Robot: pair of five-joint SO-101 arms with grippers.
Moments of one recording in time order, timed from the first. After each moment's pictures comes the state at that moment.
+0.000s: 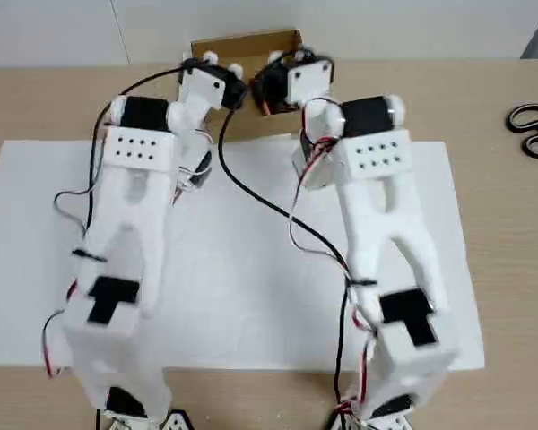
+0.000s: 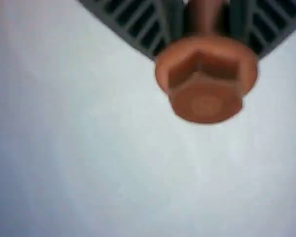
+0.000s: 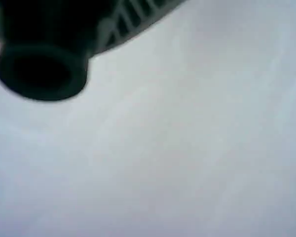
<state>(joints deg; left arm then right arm) 4.4 15.2 -27.2 99.4 -11.2 -16.7 7.5 -30.8 96.1 12.1</state>
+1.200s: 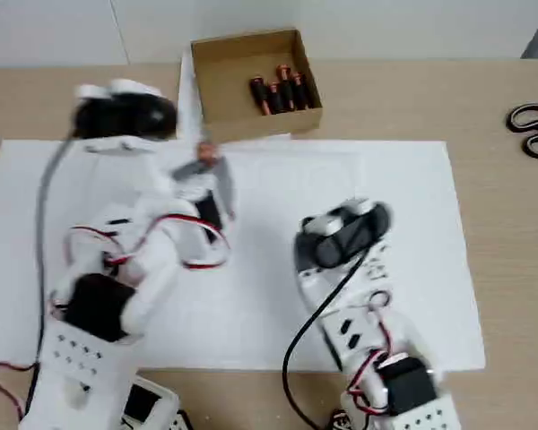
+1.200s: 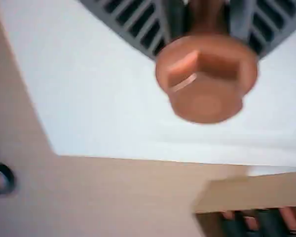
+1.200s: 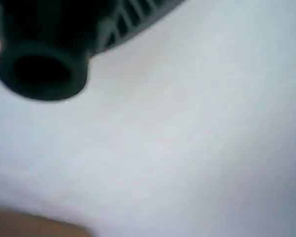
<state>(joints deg) 19.5 -48.3 28.5 58.4 29.3 -25.8 -91.8 77.3 46.0 -0.3</state>
